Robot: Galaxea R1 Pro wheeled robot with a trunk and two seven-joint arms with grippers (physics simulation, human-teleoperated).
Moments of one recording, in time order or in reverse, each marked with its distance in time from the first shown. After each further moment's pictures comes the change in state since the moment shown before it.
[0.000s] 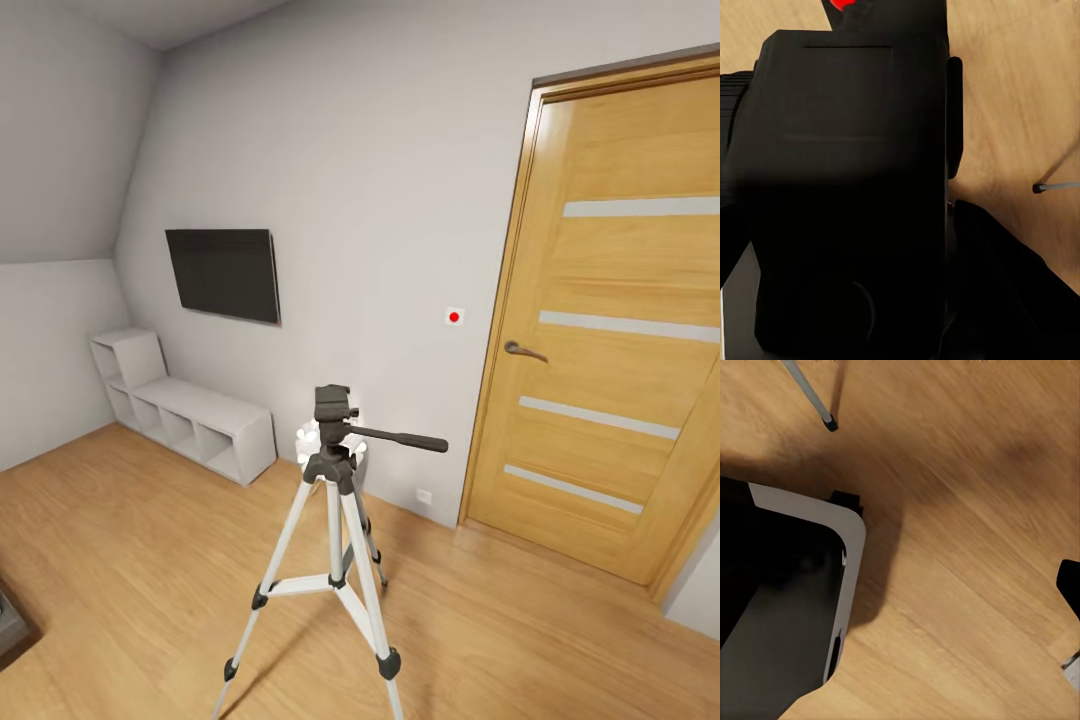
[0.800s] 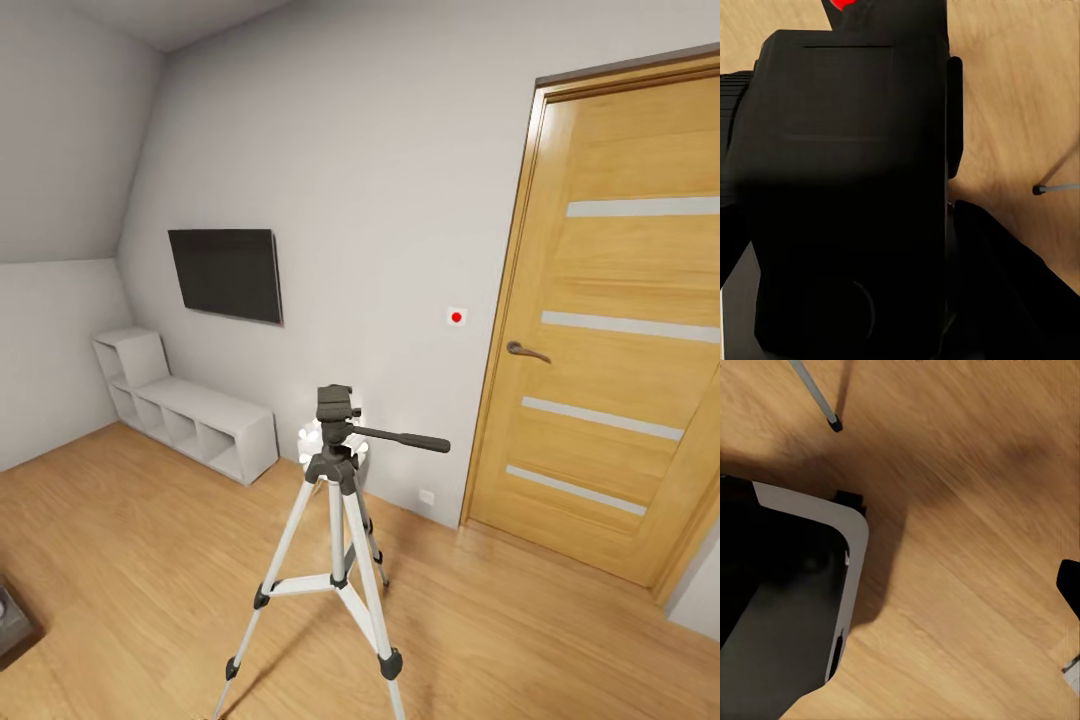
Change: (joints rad) left arm 0.000 0.000 -0.001 -0.001 0.001 -0.001 0.000; right arm 0.000 0.005 0.004 0.000 0.005 0.001 0.002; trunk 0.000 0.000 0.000
